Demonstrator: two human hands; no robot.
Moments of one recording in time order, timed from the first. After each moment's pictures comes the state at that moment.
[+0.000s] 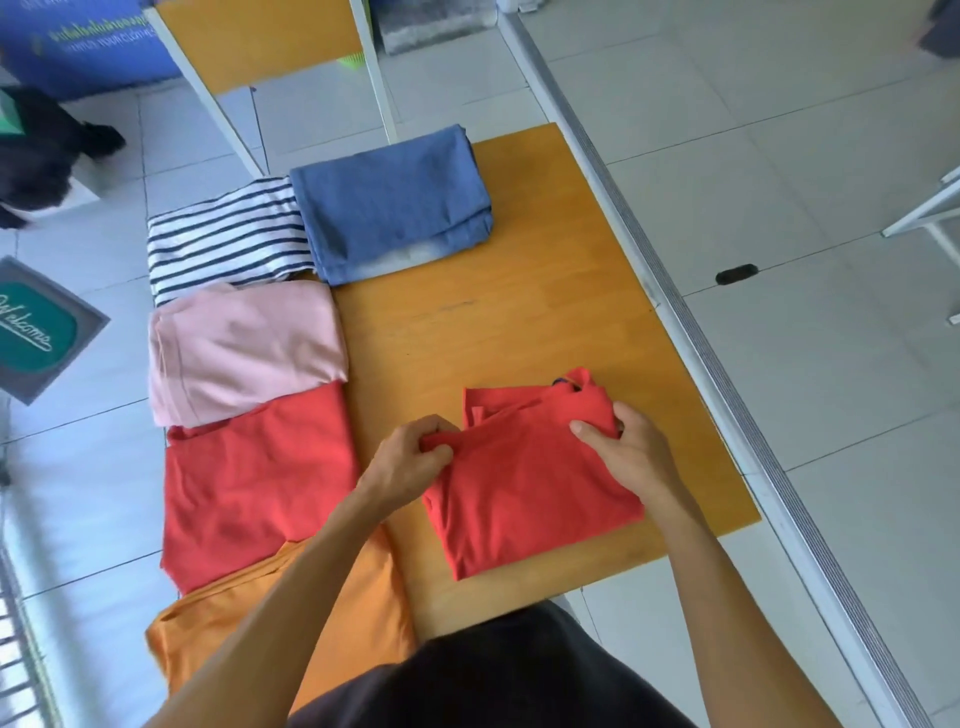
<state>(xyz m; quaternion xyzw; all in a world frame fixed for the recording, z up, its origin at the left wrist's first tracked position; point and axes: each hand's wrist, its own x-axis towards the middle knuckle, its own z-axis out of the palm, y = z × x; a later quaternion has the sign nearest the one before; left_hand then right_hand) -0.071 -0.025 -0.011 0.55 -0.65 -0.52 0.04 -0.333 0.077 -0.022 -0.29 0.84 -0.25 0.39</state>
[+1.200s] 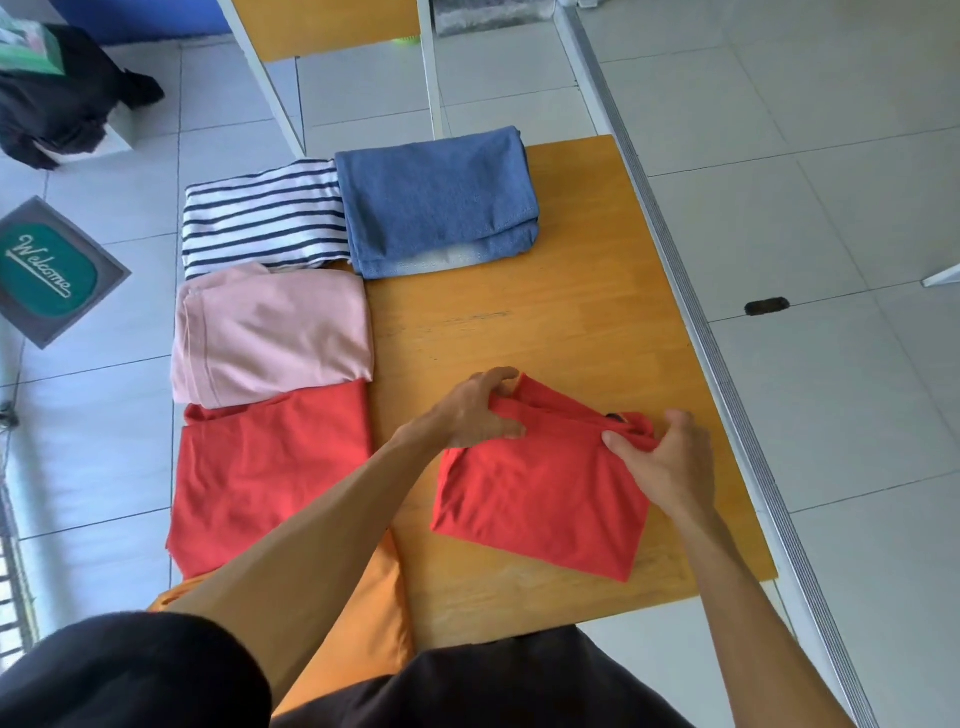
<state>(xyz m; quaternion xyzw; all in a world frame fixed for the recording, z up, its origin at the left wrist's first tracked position) -0.125 -0.094 -0.029 0.47 -0.70 -0.53 -0.05 -0.352 0.050 -0.024 -0.31 0.90 -0.13 0.28</state>
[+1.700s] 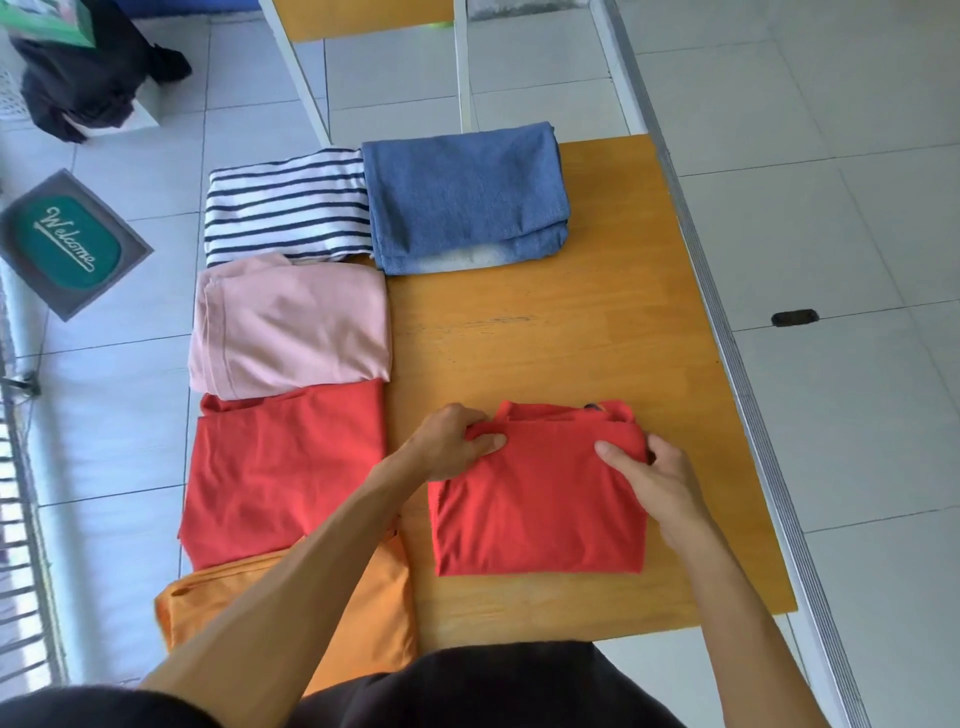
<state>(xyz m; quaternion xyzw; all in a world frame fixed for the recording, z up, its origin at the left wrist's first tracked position) -0.079 -0.081 -0.043 0.48 -0.74 -0.46 -0.04 -0.332 0.038 -0.027 -0.24 0.80 -0.29 0.47</state>
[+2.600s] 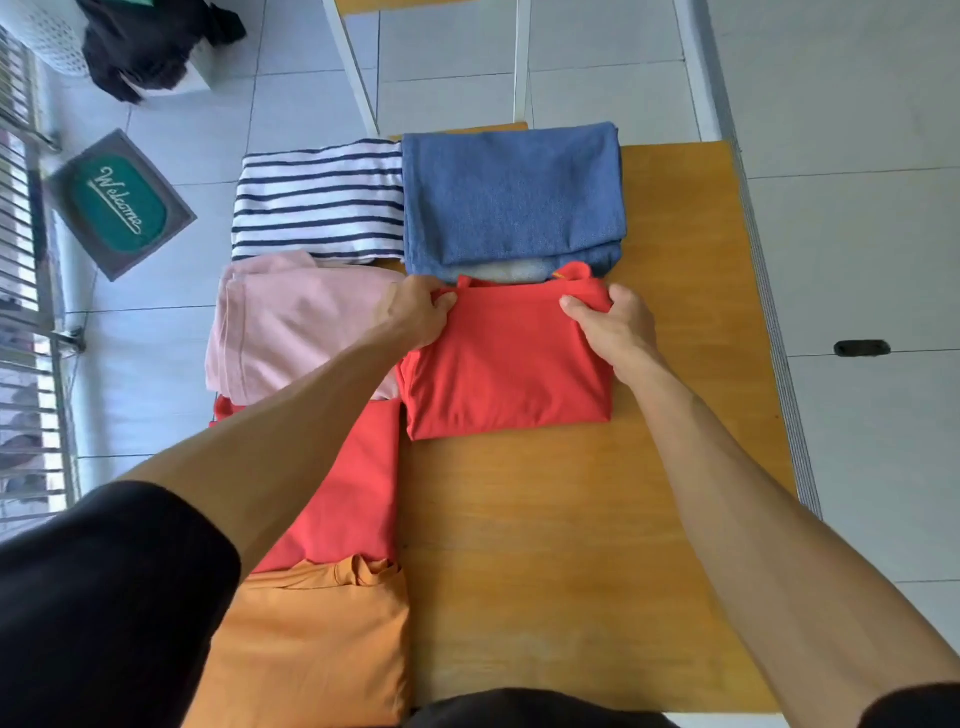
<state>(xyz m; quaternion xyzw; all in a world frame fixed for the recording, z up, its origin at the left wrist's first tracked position) -0.064 -0.246 -0.034 0.70 -0.65 -0.30 0.04 -0.306 -0.198 -0.046 -0.37 0.79 -0.27 0.40</state>
